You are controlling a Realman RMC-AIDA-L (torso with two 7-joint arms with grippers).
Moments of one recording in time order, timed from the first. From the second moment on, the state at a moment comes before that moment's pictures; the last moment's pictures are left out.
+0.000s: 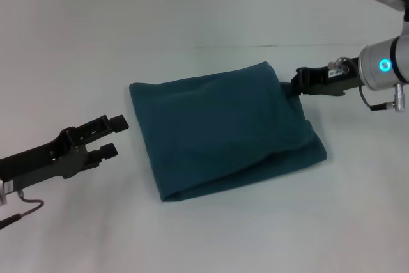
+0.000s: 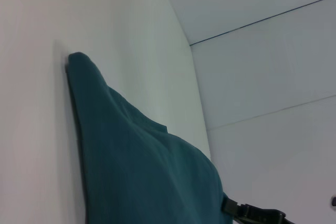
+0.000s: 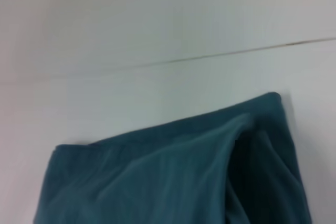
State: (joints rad) left arm -0.38 -2.12 0.58 0.71 1.91 1.51 -2.36; right arm 0.89 2.02 -0.89 -0.62 -2.43 -1.06 2.67
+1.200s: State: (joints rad) left arm -0.37 -2.13 0.58 0.69 1.91 1.50 -2.36; right arm 0.88 1.95 -0.85 -0.53 -2.62 -0.94 2.82
